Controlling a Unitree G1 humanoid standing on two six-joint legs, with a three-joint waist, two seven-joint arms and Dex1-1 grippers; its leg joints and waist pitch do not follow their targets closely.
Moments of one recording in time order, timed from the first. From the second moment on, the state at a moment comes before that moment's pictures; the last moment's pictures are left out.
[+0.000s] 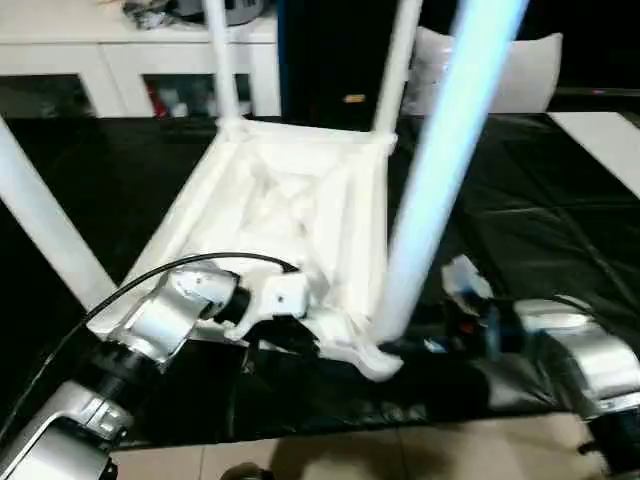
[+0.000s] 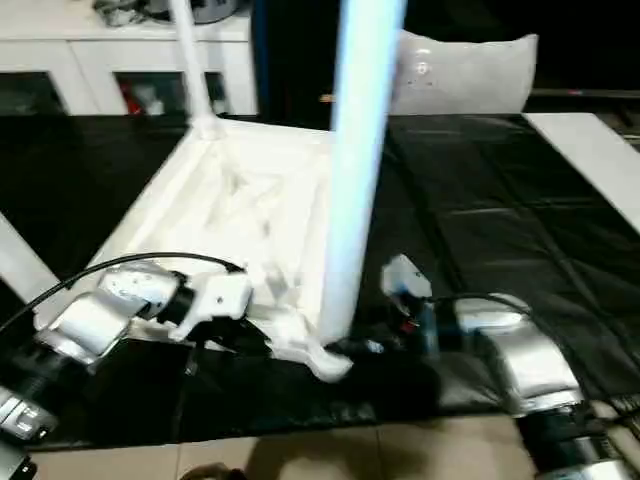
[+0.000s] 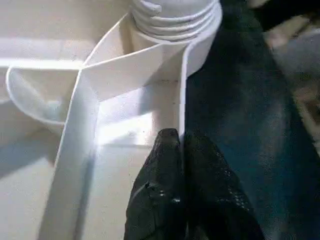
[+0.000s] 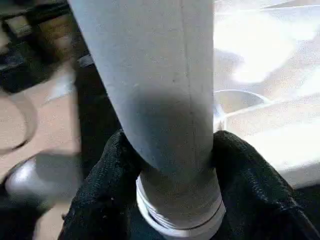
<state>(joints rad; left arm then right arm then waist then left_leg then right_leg) -0.52 0.46 -0.42 0.31 0.05 0.22 -1.30 -0.27 -0.45 0.13 0.11 0.31 0.40 1.16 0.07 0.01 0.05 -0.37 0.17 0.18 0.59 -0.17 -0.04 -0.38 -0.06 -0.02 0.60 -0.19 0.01</state>
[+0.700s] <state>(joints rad) -0.57 0.19 -0.37 0.34 0.15 0.49 -0.87 -0.38 -0.15 0.03 0.24 0.12 0.41 0.50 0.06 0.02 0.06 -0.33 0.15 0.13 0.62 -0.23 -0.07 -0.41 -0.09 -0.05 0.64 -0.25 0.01</state>
